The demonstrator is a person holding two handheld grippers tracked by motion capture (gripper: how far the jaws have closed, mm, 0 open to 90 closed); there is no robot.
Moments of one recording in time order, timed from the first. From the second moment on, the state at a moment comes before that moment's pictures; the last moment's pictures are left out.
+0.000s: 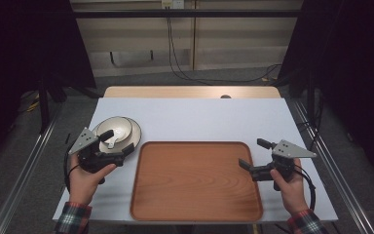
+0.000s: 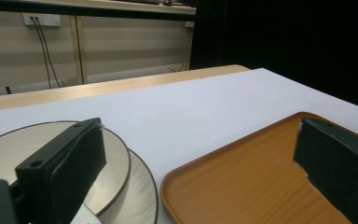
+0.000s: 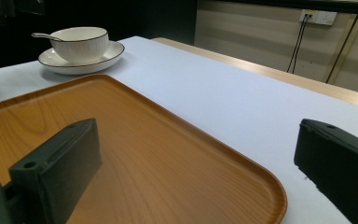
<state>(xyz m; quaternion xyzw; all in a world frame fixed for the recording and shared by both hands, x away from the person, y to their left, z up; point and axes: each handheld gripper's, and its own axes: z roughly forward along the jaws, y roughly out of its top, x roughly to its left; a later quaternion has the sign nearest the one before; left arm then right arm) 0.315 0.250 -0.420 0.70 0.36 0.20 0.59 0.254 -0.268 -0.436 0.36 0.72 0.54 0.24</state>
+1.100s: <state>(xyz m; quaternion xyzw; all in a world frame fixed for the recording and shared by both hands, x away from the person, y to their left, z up) 0.316 0.281 -0.449 0.70 0.41 0.25 0.53 0.256 -0.267 -0.436 0.35 0.72 0.55 0.24</state>
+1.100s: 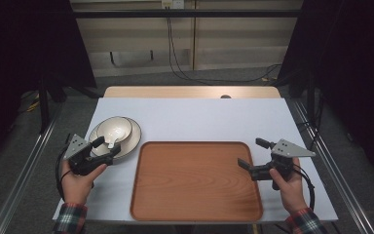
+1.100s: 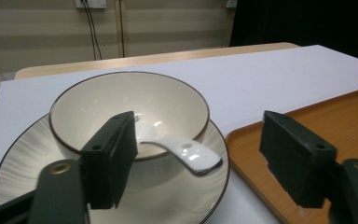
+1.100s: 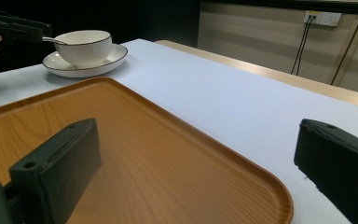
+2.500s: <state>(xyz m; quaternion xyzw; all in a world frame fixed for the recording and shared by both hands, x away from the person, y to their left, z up) 0.314 0.291 -0.455 0.68 0.44 0.23 0.53 0.256 -0.265 -0.437 0.35 0.73 0.55 0.23</state>
